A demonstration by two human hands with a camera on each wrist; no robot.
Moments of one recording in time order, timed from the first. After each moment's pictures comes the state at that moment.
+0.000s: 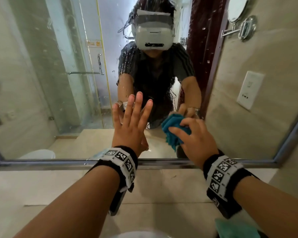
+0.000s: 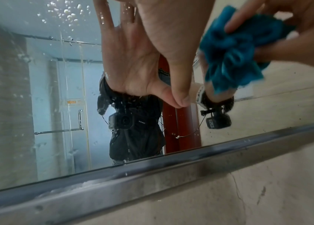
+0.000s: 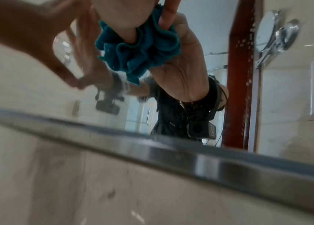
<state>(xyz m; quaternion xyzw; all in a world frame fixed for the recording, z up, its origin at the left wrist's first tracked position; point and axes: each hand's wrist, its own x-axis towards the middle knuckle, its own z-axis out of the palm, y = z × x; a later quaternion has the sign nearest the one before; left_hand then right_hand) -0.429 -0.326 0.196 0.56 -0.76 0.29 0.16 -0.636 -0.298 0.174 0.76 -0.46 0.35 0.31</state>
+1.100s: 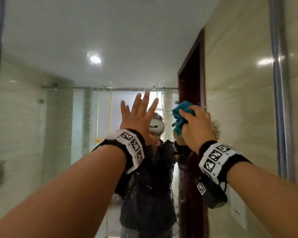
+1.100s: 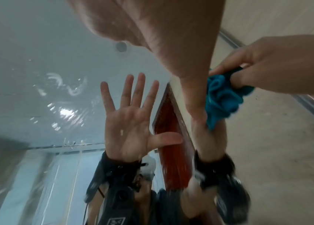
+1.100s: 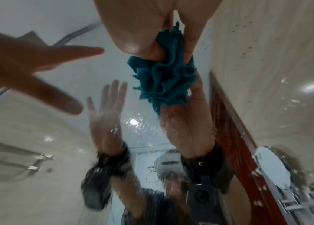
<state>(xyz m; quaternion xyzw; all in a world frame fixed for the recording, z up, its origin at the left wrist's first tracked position) -0.449 -0.313 0.591 0.52 -0.73 0.37 0.25 -0.632 -0.289 0.572 0.64 -0.54 0.47 0.27</state>
